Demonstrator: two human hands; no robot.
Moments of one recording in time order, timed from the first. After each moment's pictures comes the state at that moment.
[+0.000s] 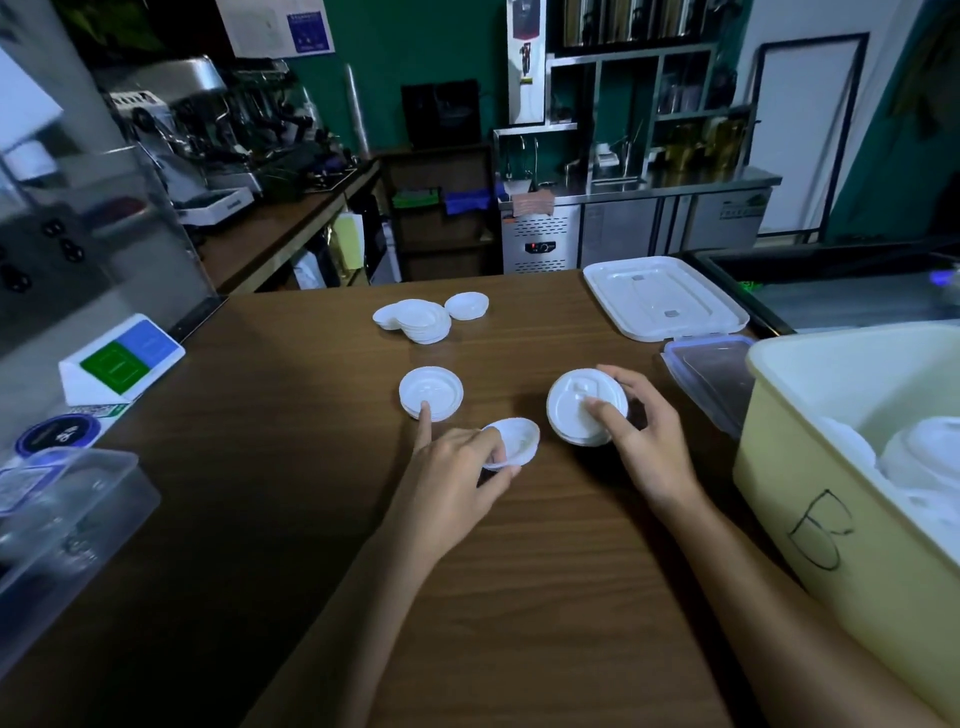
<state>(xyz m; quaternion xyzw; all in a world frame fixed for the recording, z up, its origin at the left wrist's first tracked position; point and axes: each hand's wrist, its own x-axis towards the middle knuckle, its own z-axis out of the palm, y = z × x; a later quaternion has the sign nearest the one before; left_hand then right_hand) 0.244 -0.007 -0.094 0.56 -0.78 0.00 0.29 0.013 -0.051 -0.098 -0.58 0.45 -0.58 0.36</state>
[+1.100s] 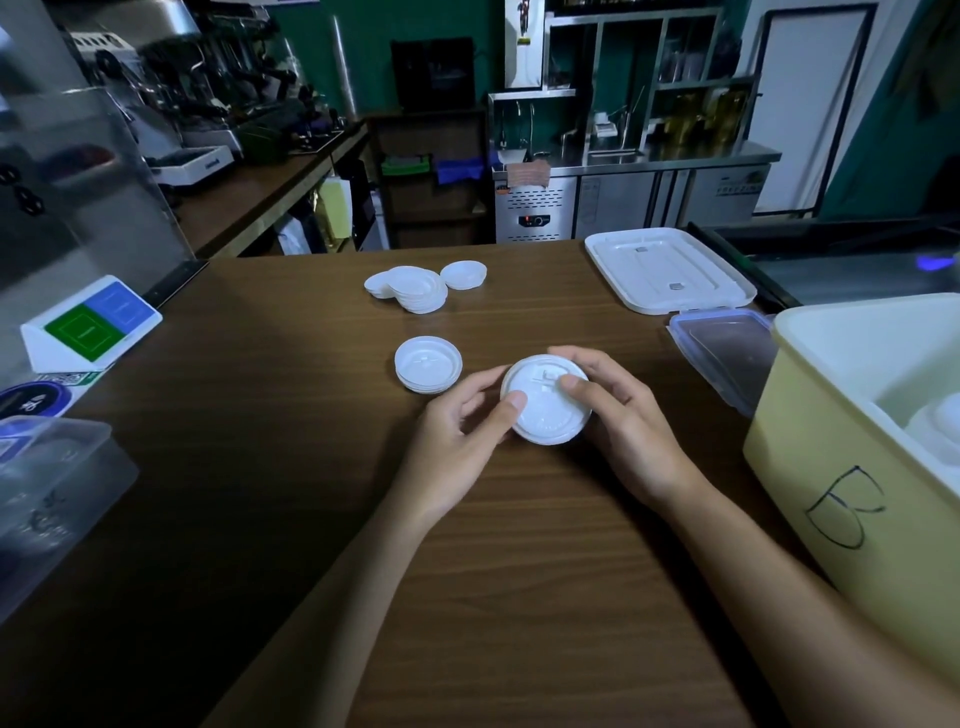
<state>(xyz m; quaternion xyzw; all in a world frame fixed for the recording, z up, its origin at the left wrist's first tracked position) 0.233 -0.002 -0.078 0.48 -0.57 -0.43 0.50 0.036 -0.040 -0.091 -0.57 0.34 -0.54 0.52</state>
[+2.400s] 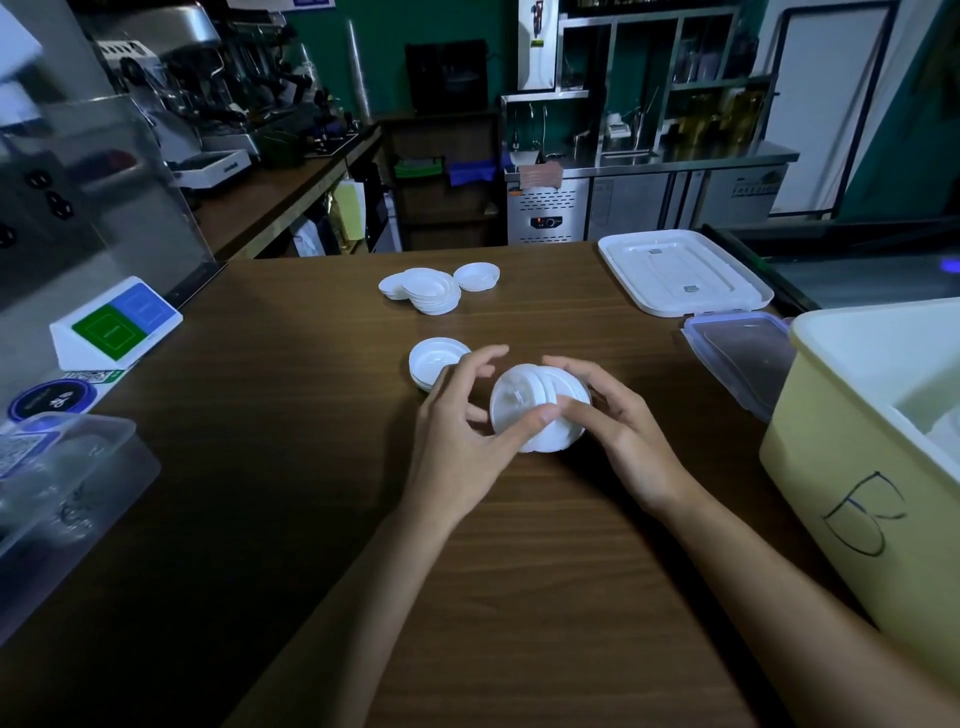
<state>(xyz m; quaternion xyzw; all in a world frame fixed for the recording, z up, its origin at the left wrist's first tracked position) 0.234 0.003 -0.074 0.54 -0.63 -0.21 0.51 0.045 -0.032 -0.090 -0.65 0.36 -0.48 0.46</state>
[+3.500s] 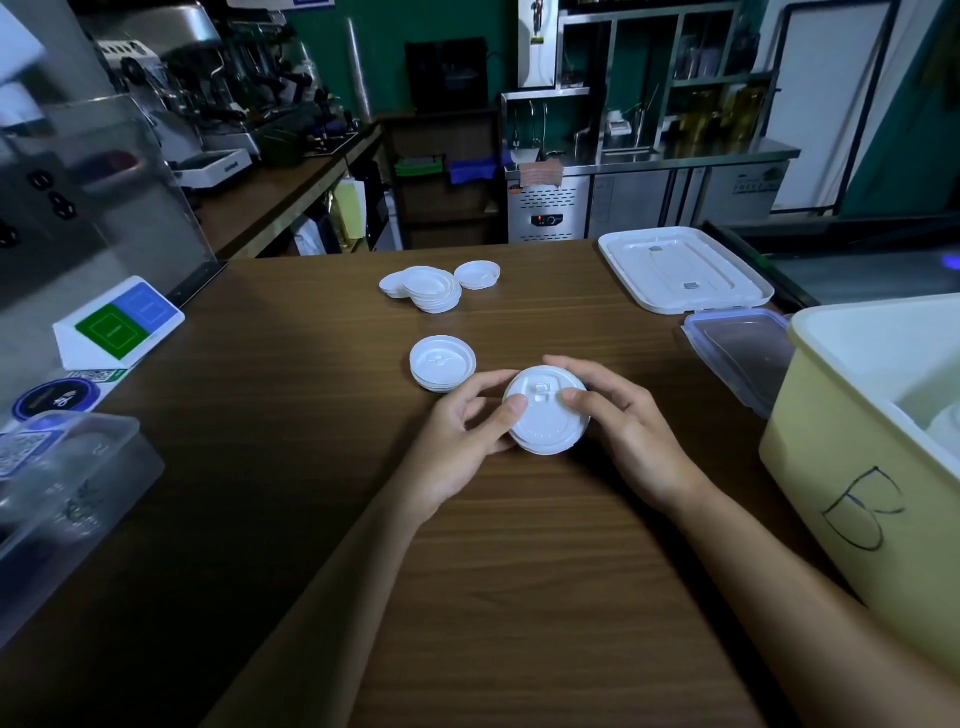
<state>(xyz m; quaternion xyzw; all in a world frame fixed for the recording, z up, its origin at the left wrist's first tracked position) 0.248 -0.010 -0.082 0.47 -0.56 -0.49 0.47 0.044 -0.035 -0.089 -0.60 0.33 -0.51 0.53</state>
